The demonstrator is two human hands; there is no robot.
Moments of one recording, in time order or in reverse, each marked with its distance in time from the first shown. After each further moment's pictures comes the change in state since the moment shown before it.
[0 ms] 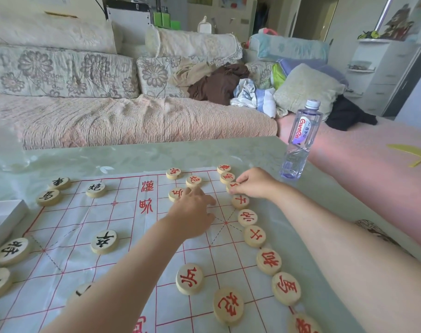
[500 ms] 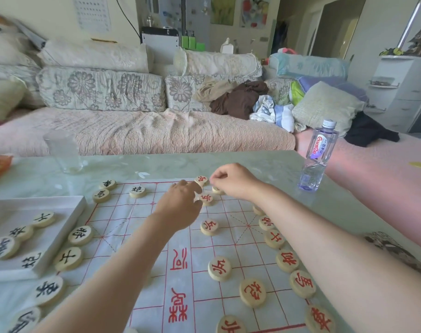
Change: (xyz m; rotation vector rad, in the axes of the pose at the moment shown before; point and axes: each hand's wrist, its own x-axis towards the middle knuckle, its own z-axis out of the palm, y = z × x) left_hand -0.058 -0.050 -0.064 -0.084 0.272 -0.132; right_hand -0.071 -0.130 0.008 0.123 0.007 -0.310
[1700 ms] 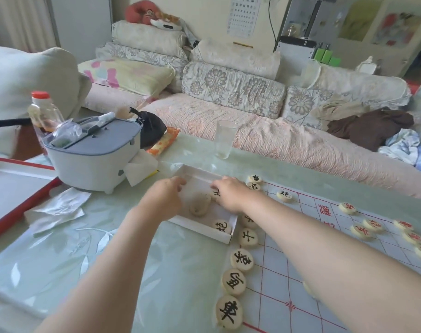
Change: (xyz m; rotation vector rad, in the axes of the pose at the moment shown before) left_hand -0.169 -0.307 -0.174 -0.016 0.106 -0.541; right_hand 0.044 -0.268 0.288 -0.619 -0.355 -0.454
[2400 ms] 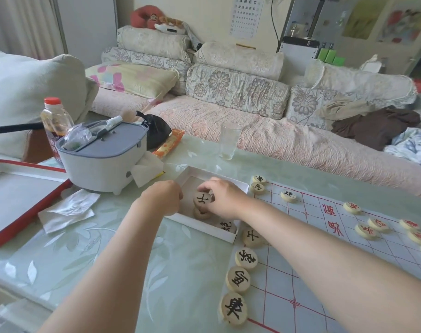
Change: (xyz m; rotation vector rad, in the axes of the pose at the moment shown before) left_hand 0.006 -0.011 -0.012 0.257 -0.166 -0.074; right_hand -0.023 -0.029 -0.001 0.316 0.093 -0.163
